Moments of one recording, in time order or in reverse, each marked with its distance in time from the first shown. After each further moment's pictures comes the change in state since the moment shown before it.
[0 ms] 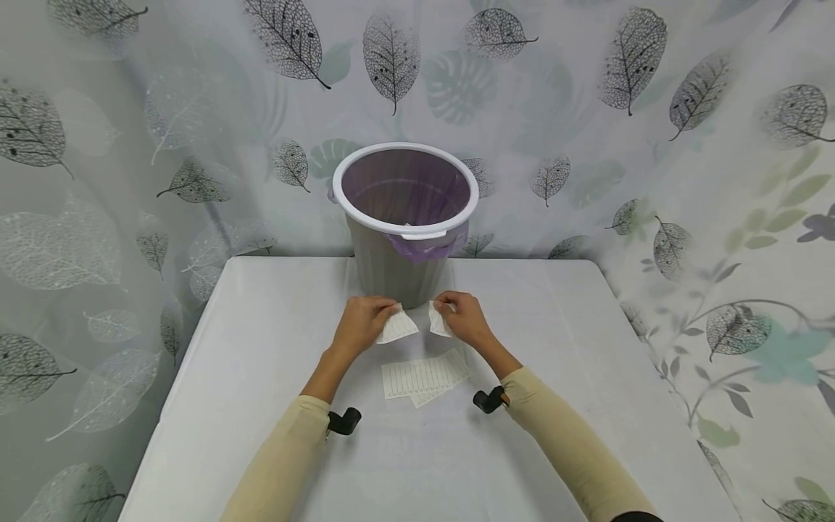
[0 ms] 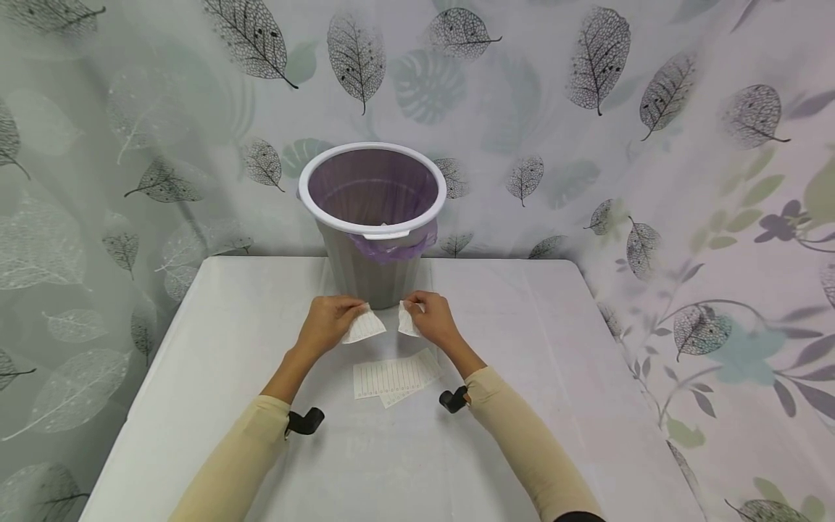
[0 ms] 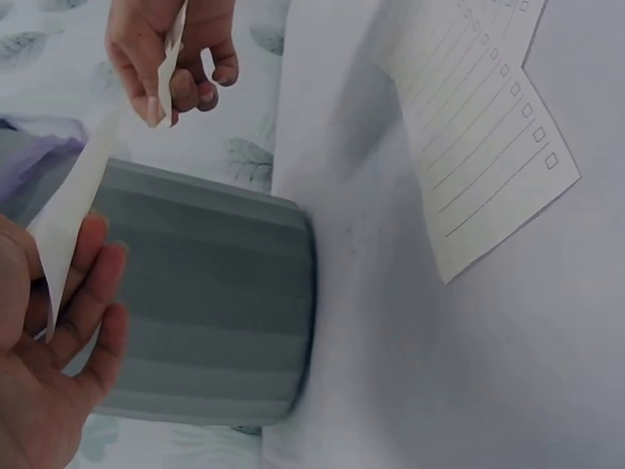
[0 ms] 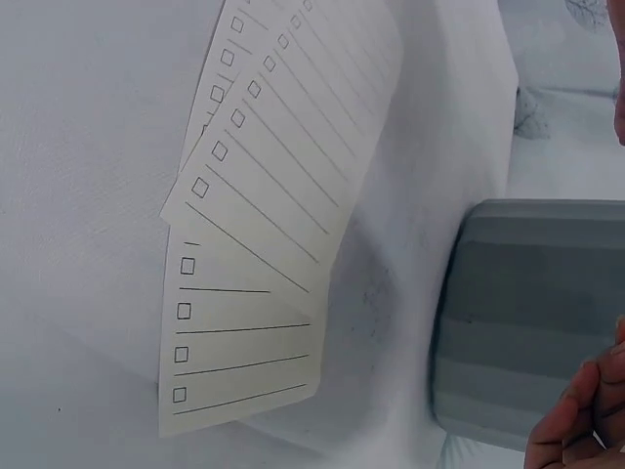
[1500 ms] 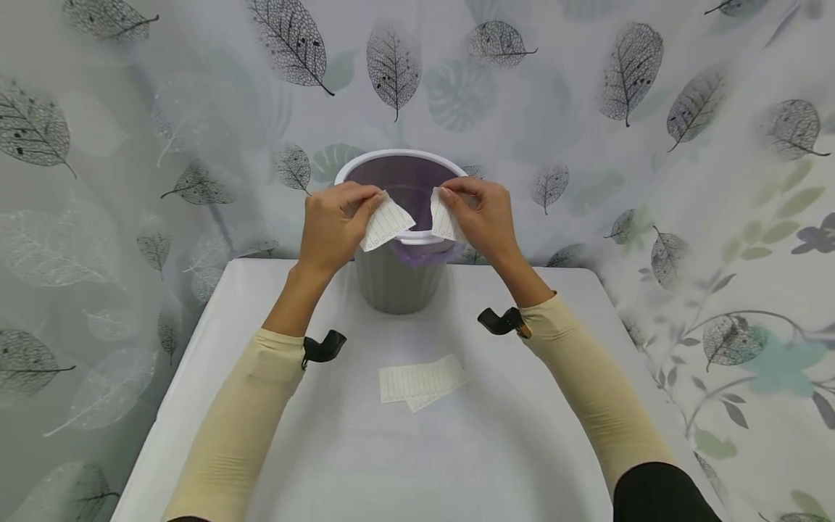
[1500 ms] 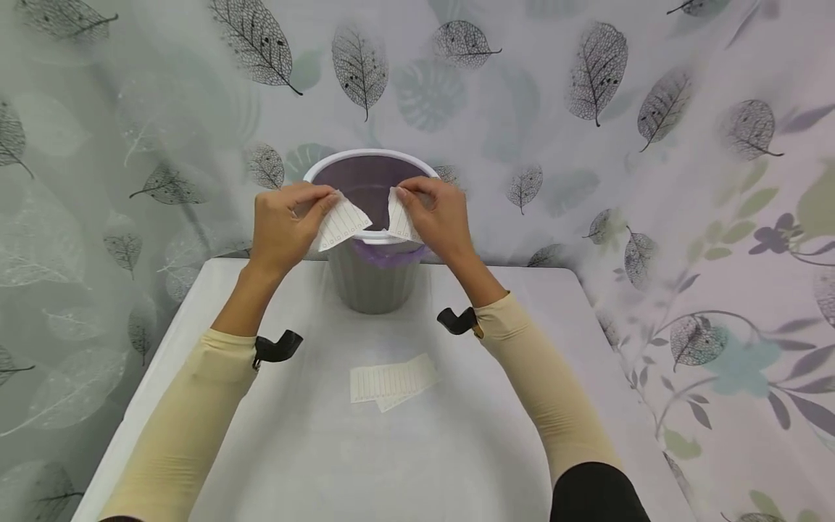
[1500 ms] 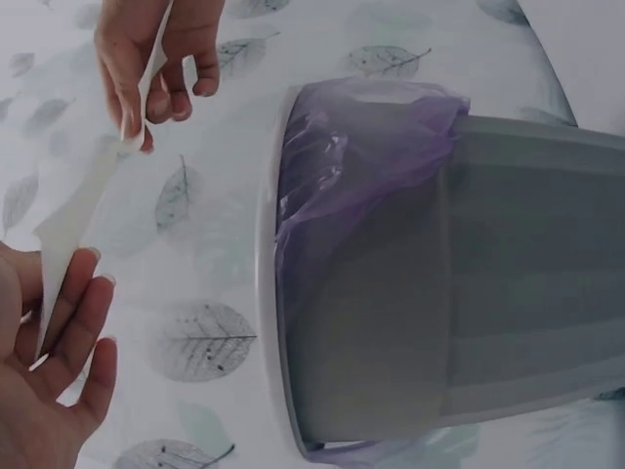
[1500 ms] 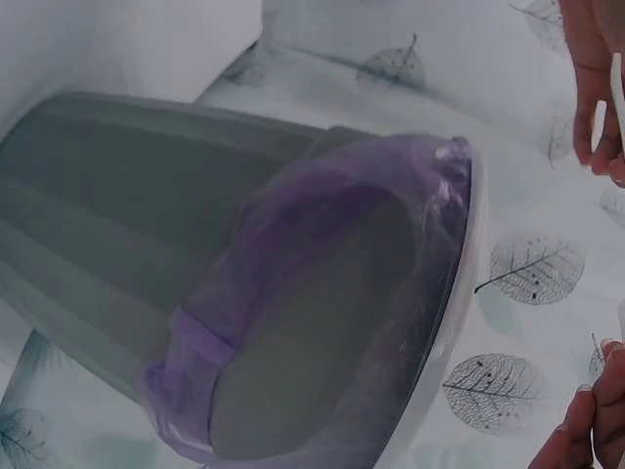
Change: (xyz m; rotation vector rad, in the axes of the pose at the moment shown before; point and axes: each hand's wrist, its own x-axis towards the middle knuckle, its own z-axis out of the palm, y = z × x) left_hand 0.107 0.113 -0.121 -0.016 0.385 0.420; right_hand 0.086 -0.163 -0.119 0.107 0.314 -0.413
